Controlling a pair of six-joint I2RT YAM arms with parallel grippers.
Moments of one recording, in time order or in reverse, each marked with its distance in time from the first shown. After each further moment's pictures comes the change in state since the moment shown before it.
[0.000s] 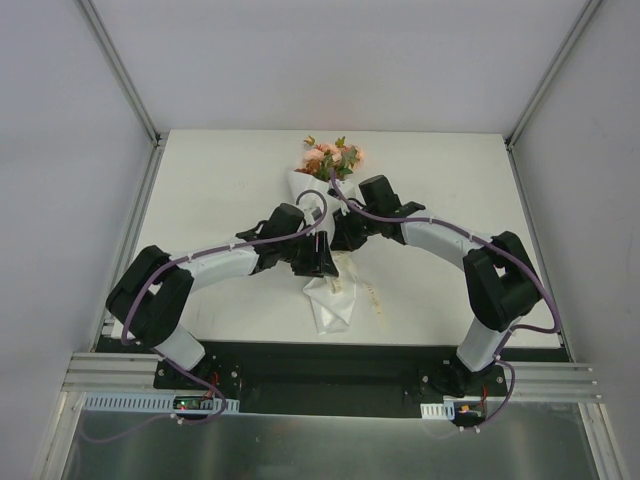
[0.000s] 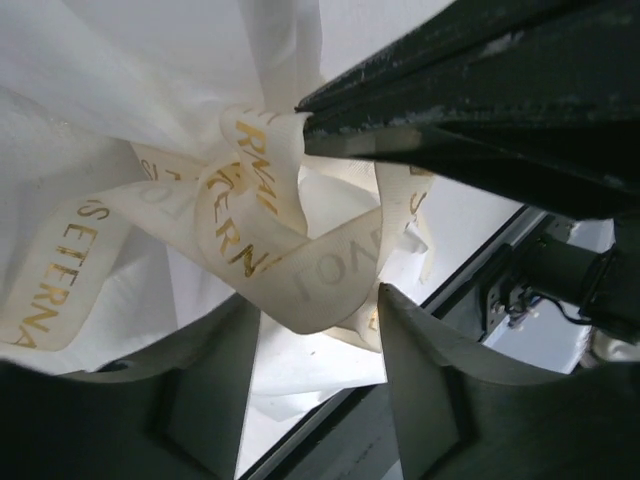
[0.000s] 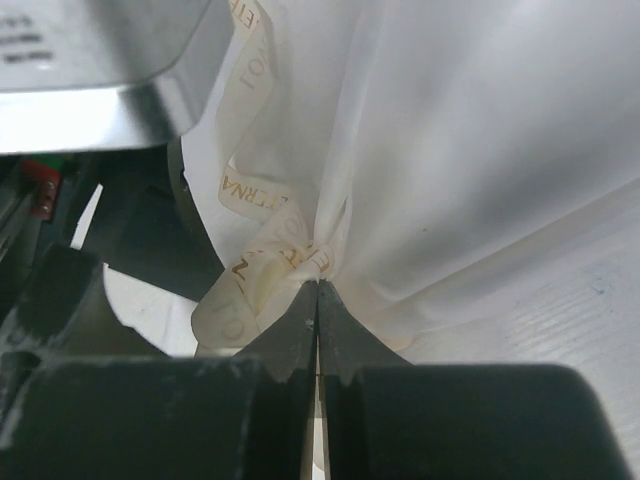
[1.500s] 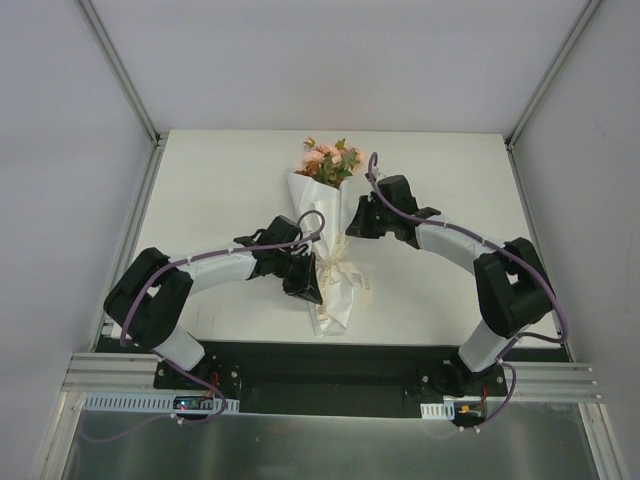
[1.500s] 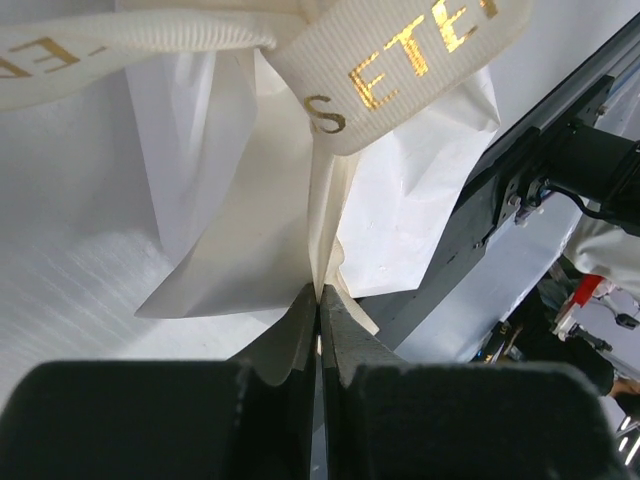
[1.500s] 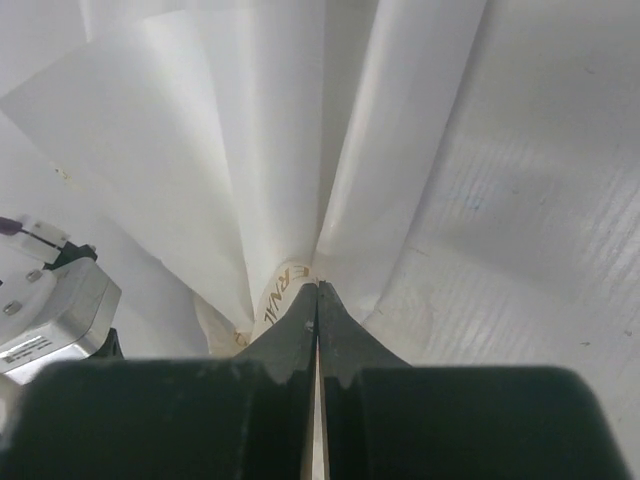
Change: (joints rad) left arm 0.002 0.003 -0.042 -0.176 0.174 0.033; right arm -0.079 -0.072 -0.105 0.146 0.246 0.498
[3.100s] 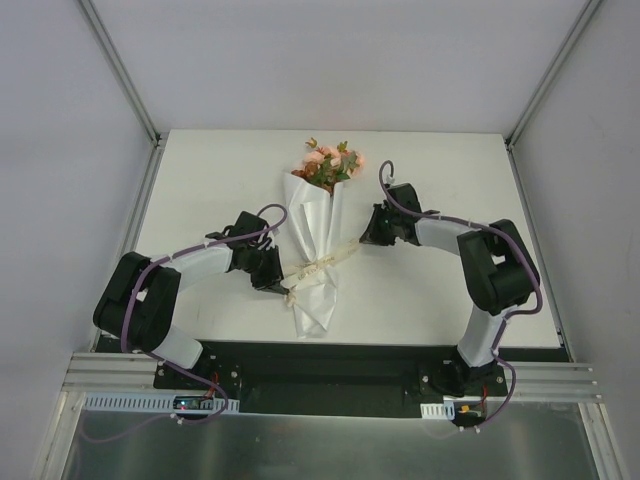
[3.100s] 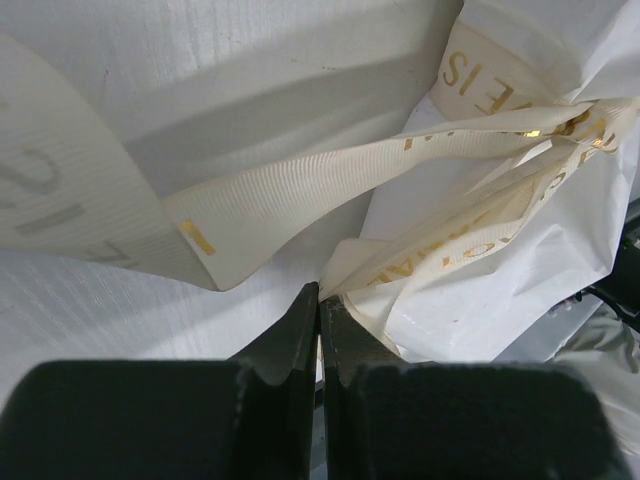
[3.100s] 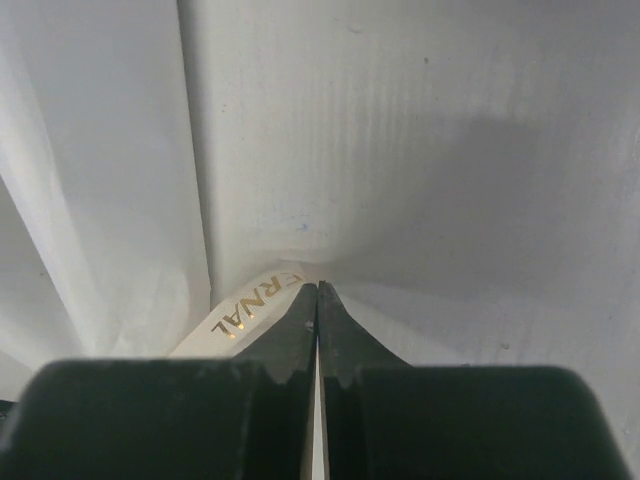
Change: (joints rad) left arm 0.254 -0.055 -0.075 -0.138 -0.130 0.065; right arm -0.105 0.163 -0.042 0.042 0.066 0.137
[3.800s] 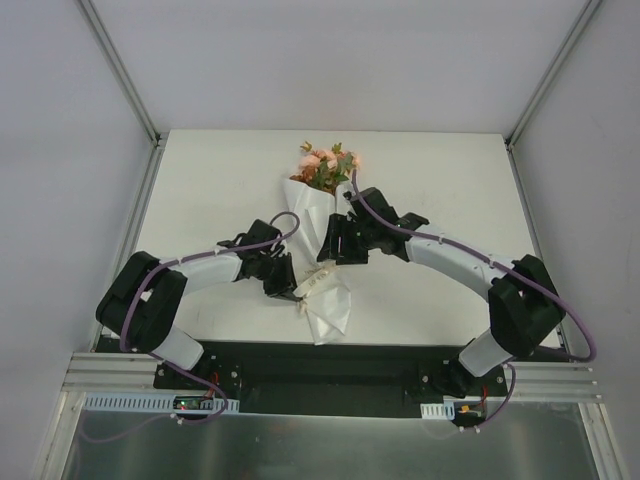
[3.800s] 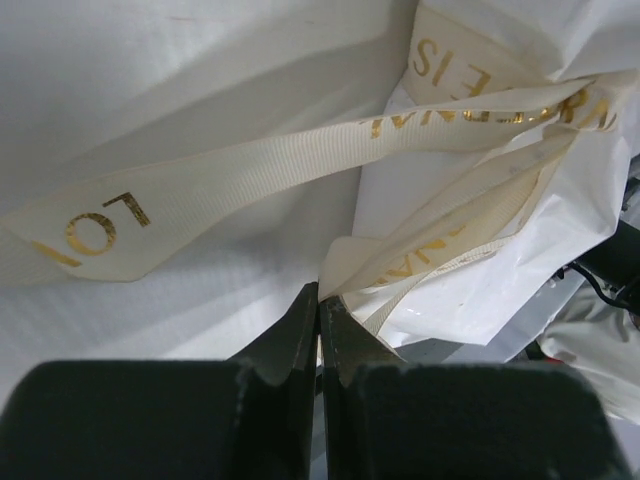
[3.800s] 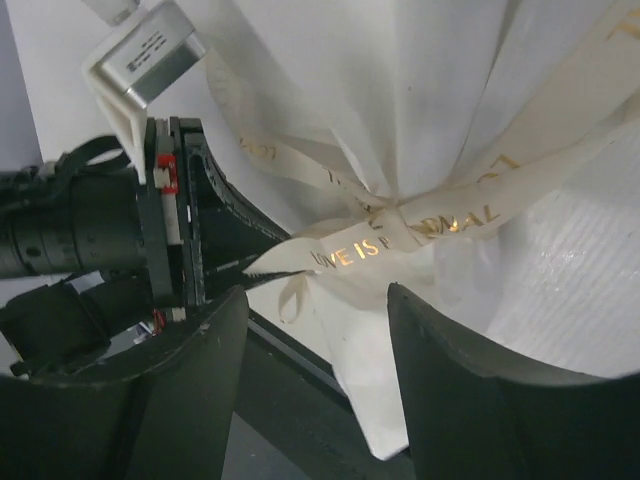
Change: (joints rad) left arm -0.087 0.002 -0.044 0.104 0.031 -0.091; right arm 0.313 -0.274 0.100 -0.324 -0.048 0.047
